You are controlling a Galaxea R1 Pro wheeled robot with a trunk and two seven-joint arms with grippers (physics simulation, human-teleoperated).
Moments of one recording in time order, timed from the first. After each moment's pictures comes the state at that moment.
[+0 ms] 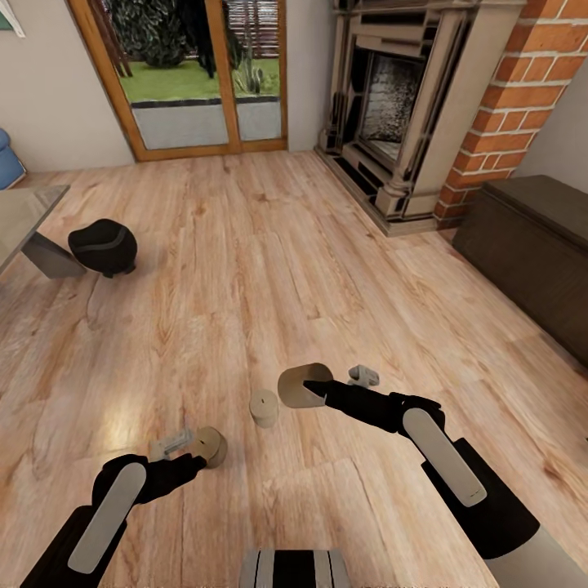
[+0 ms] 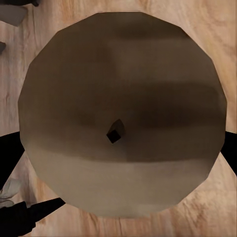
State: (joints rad) left arm -0.30 0.15 -0.10 -1.42 0.96 0.88 0.64; right arm -0.57 -0.19 0.44 -1.50 -1.21 0.69 -0.30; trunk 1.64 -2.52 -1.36
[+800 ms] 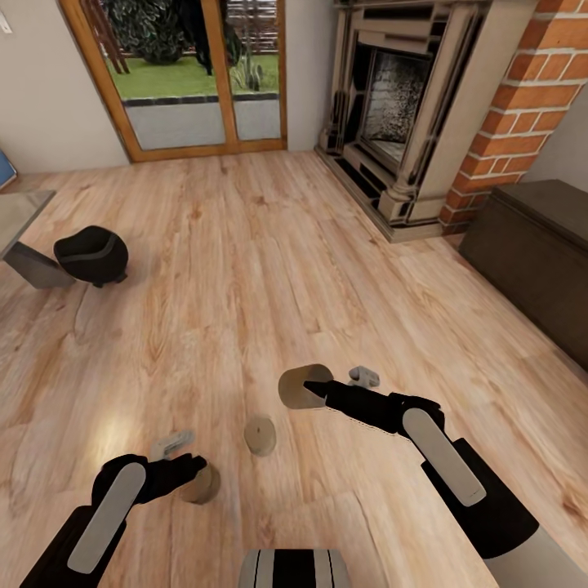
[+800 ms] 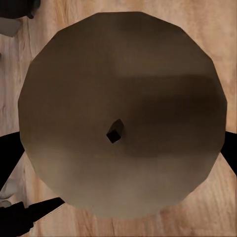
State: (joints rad) left arm -0.30 0.15 -0.10 -1.42 0.96 0.88 0.64; right arm -0.57 -0.19 0.44 -1.50 -1.21 0.69 -0.30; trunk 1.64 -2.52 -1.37
